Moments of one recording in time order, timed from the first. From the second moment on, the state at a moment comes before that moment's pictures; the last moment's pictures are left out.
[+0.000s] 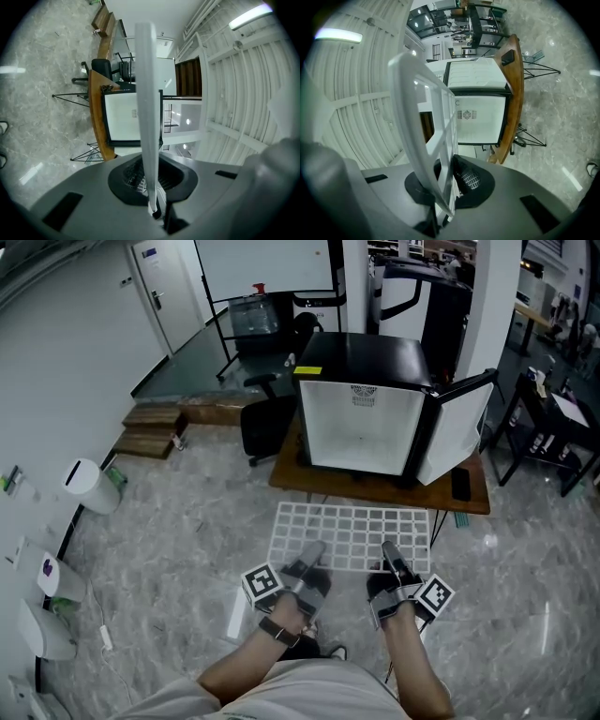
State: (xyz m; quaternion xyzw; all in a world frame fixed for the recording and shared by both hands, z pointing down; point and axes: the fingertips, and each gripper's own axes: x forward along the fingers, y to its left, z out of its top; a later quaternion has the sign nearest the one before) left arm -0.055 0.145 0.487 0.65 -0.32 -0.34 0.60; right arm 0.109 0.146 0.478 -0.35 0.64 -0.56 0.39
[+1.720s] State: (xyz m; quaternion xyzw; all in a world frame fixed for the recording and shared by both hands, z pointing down) left arm -0.037 -0.194 0.485 0.67 -0.28 -0.31 0.62; right arm 0.124 -0.176 0.486 -0.41 0.62 -0.53 0.41
